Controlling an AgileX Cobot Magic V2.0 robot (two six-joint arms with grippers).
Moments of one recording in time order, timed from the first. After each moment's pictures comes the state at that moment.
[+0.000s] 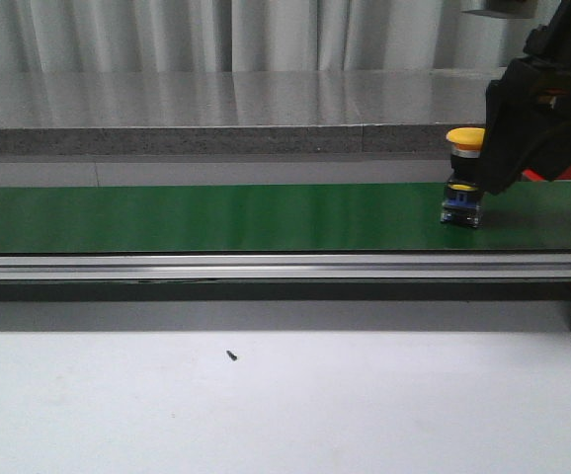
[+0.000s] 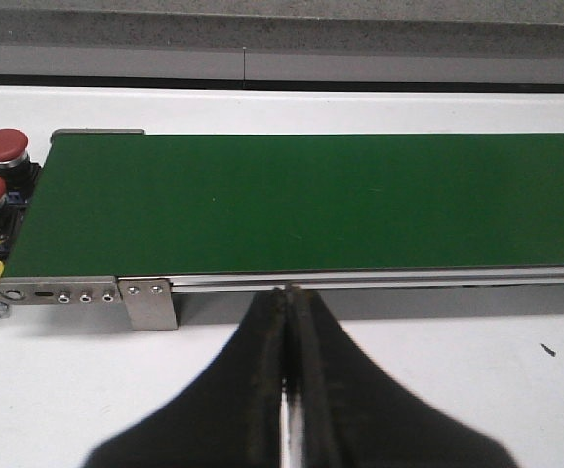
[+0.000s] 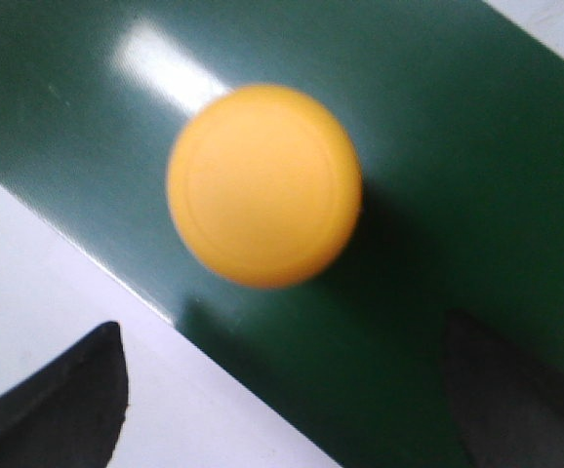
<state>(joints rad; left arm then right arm) 0.02 0.50 -0.56 -0.22 0.62 0.12 0.10 1.70 -1.31 0.33 0.94 -0.61</state>
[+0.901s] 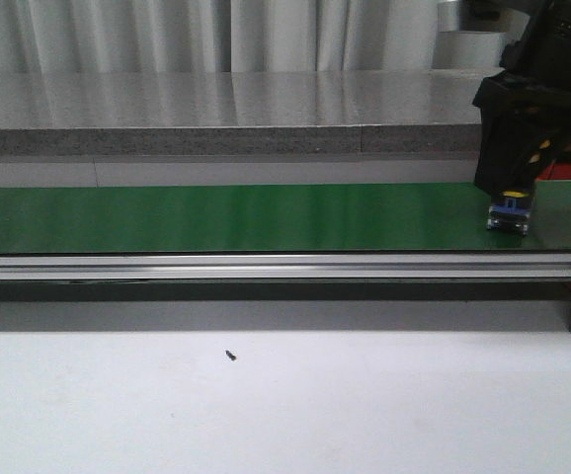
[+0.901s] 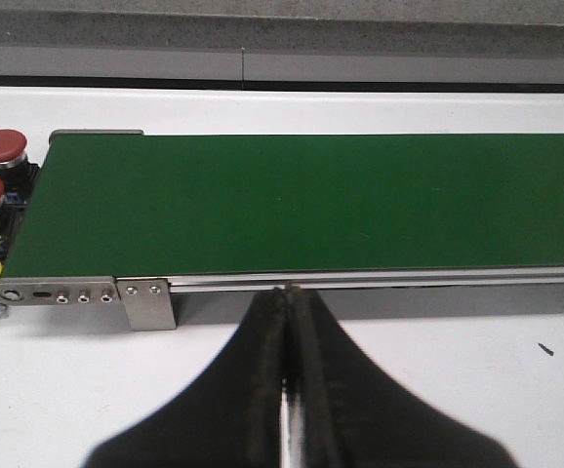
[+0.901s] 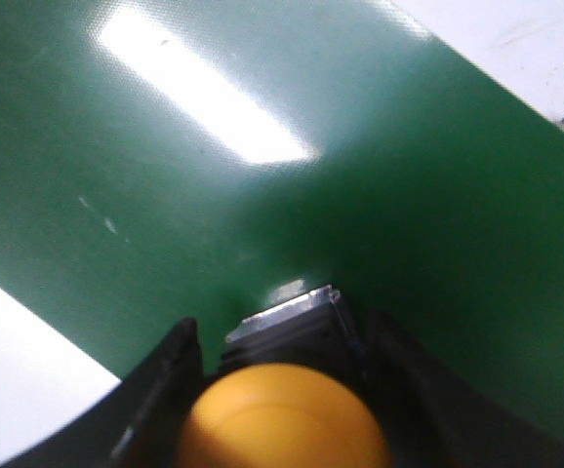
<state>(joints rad) 0.02 0.50 -0.56 -0.22 0.62 0.12 0.13 1.79 -1.41 0.25 0.95 -0.52</state>
